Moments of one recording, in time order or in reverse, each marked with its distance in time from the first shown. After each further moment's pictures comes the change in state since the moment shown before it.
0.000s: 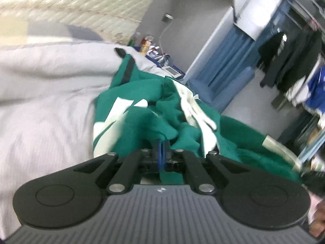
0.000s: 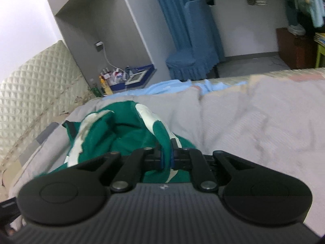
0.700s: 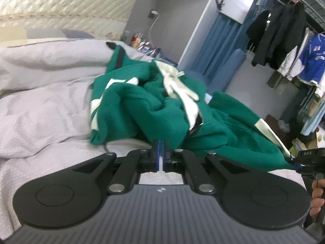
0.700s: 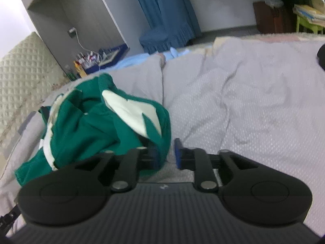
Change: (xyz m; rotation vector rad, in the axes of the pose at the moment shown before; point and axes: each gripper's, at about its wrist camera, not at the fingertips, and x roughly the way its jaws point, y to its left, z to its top) left arm -0.032 -0.025 -0.072 0.169 0.007 0.002; right arm 0.007 -0.061 -0.044 0.084 0.099 -0.092
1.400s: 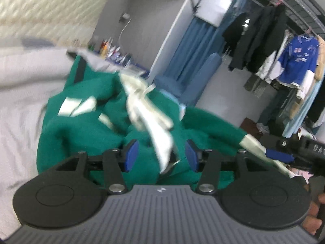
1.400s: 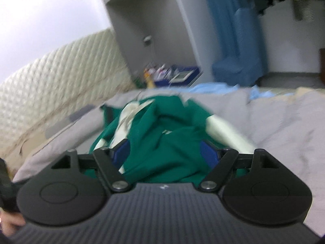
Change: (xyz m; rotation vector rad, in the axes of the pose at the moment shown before) left arm 0.096 -0.014 0.046 0.015 -0.003 -0.153; right arm 0.023 0.099 0.003 -0.283 -0.098 0.348
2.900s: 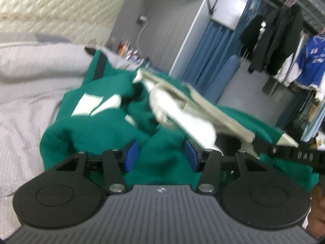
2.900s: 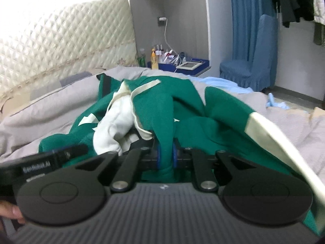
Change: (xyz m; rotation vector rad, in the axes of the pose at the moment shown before) left arm 0.034 0.033 -0.015 0.017 -0.081 0.080; right arm 0.051 0.040 -0.029 -0.220 0.054 -0.071
